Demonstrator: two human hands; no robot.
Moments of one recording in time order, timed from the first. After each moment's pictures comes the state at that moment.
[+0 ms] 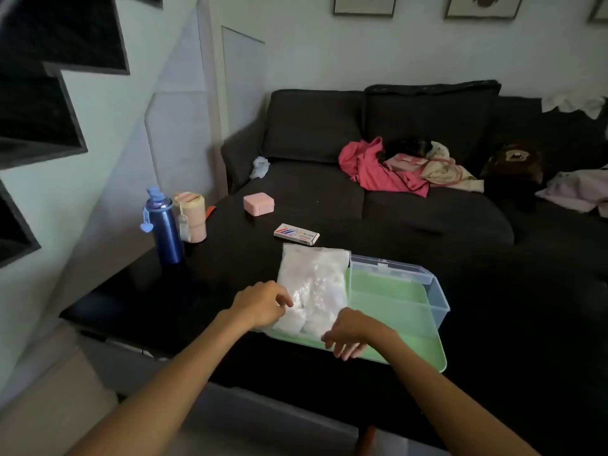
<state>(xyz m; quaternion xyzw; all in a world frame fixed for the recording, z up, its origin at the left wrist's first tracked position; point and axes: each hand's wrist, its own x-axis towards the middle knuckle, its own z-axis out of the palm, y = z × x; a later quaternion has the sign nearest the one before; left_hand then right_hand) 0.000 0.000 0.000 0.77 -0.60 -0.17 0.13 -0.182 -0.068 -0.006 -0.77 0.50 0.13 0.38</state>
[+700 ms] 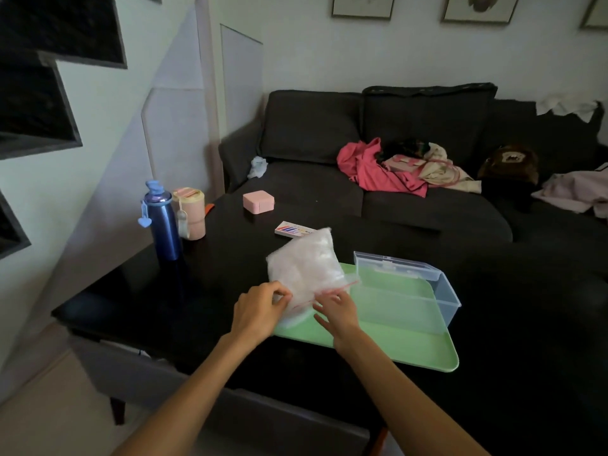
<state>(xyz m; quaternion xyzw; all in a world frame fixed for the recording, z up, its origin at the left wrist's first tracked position) 0.007 0.005 -0.050 0.77 -0.54 -0.10 0.33 -0.130 -0.053 -0.047 -0.43 0.49 -0.41 0.64</state>
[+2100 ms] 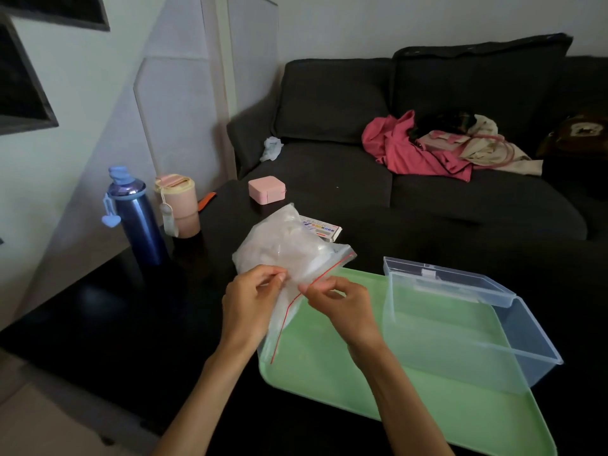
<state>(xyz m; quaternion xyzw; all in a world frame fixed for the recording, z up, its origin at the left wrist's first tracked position) 0.037 -0.069 -0.065 0.70 -0.41 -0.11 0.57 -0.093 -0.133 -0.058 -0.57 0.34 -0.40 0.63</state>
